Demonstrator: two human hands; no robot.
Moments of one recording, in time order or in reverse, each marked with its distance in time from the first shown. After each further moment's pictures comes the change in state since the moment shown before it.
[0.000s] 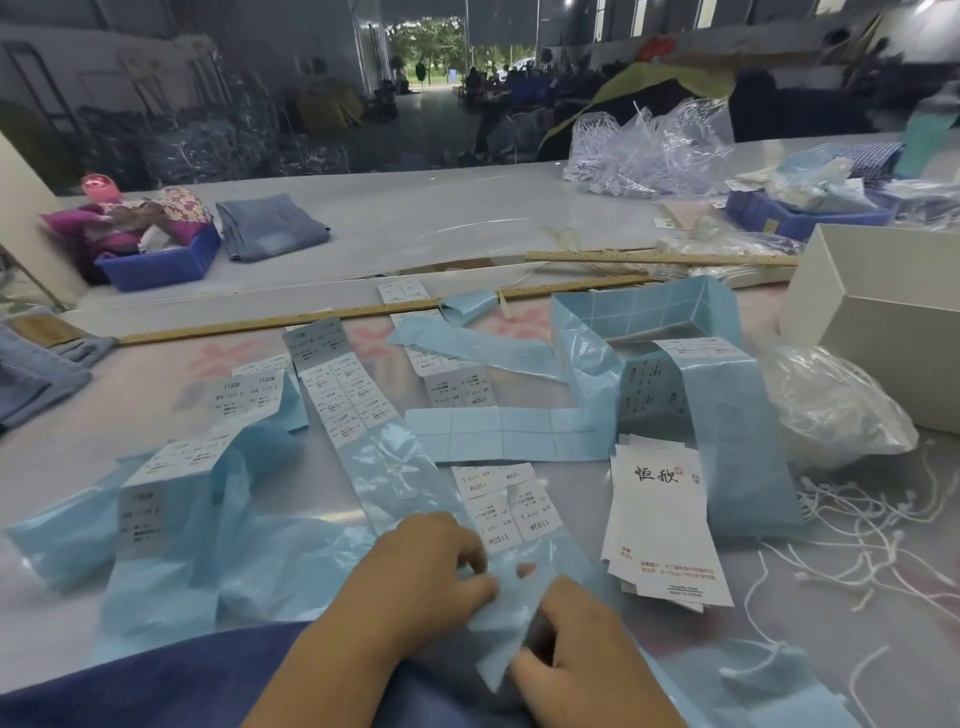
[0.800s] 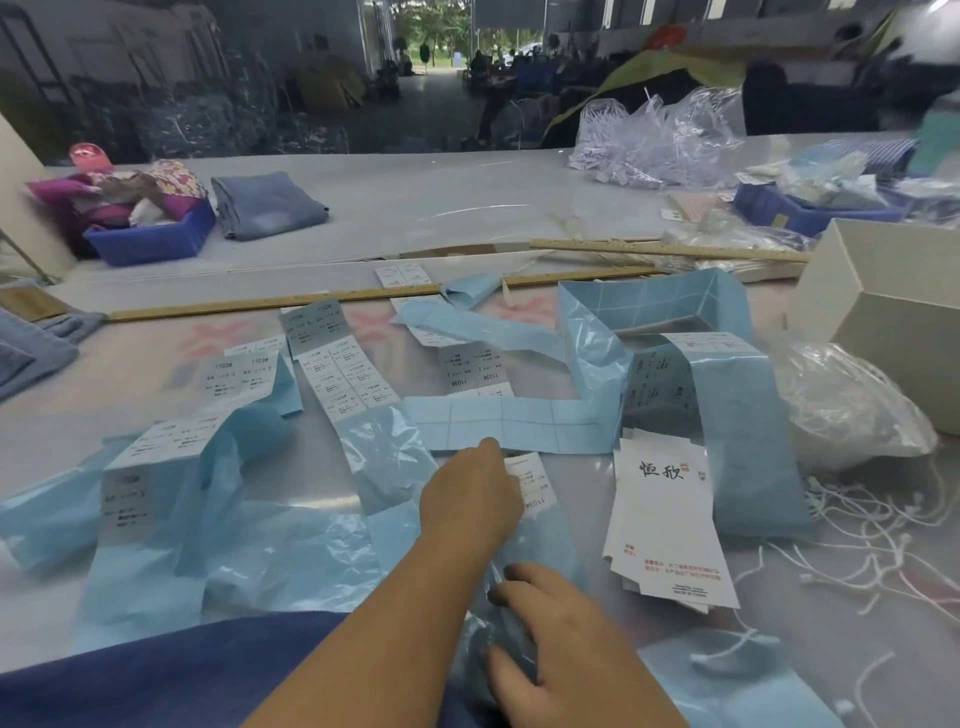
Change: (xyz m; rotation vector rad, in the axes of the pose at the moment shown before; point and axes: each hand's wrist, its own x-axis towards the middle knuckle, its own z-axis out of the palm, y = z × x) left_hand 0.084 0.025 0.027 -0.051 0.262 -0.213; right_hand 0.007 -0.001 0.006 -0.271 -0.077 -0.203
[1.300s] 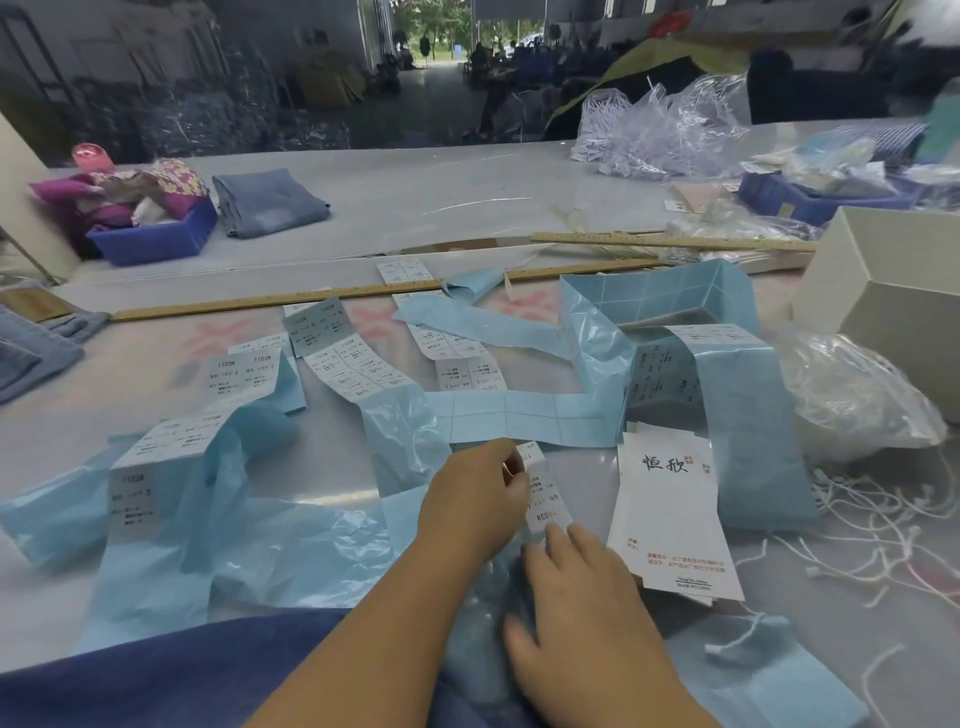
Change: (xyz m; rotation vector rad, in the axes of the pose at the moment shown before) left_hand -0.017 -0.005 -0.007 -0.290 0.025 0.082; right_hand 0.011 0.006 0.000 -0.345 -0.034 0.133
